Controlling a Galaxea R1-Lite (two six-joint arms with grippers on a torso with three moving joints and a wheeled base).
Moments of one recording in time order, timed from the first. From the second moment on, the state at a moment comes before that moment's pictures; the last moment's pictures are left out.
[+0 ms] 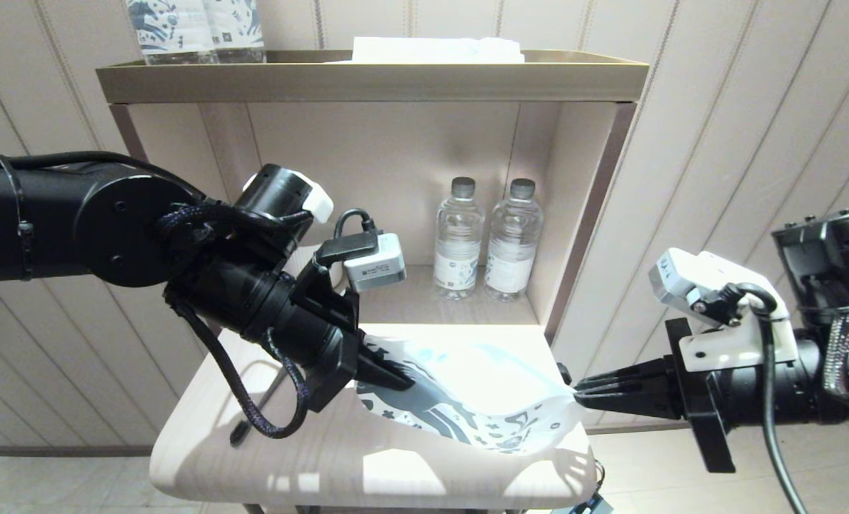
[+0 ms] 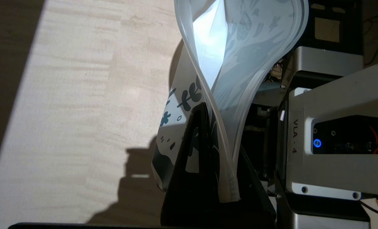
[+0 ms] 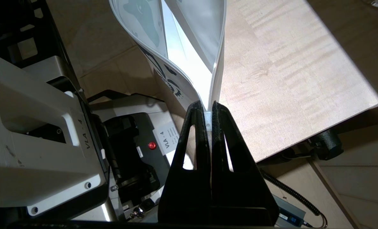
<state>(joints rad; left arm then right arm) -0.59 1.82 -1.44 0.56 -0.69 0.66 0.37 1.37 -0.89 0.13 0.62 -0.41</state>
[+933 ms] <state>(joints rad) -0.52 1.72 -1.33 0.55 -0.69 0.66 0.34 1.33 -0.94 0.13 0.65 -0.36</state>
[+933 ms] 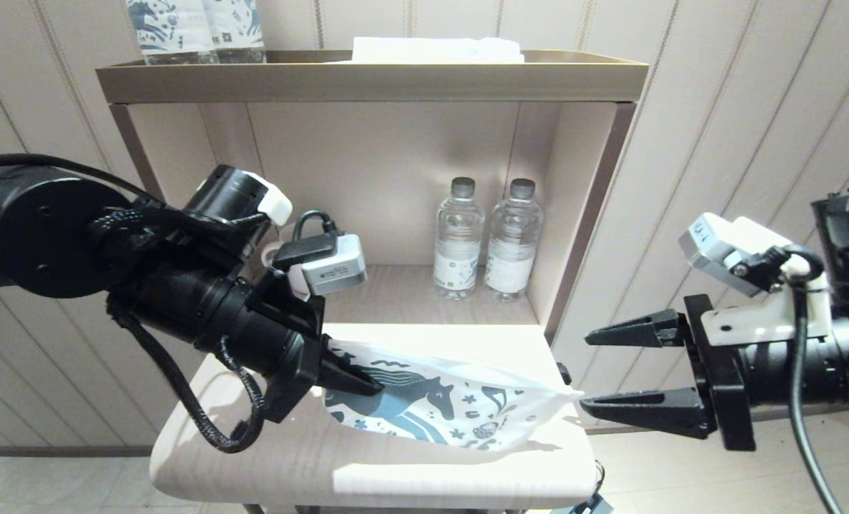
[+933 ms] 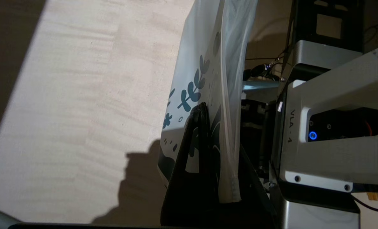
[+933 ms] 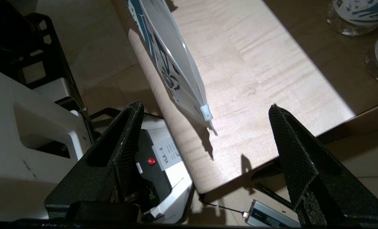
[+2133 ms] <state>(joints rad) -0.06 1.31 -1.17 0.45 -0.68 0.27 0.78 1.82 -1.46 0.15 0.02 0.10</state>
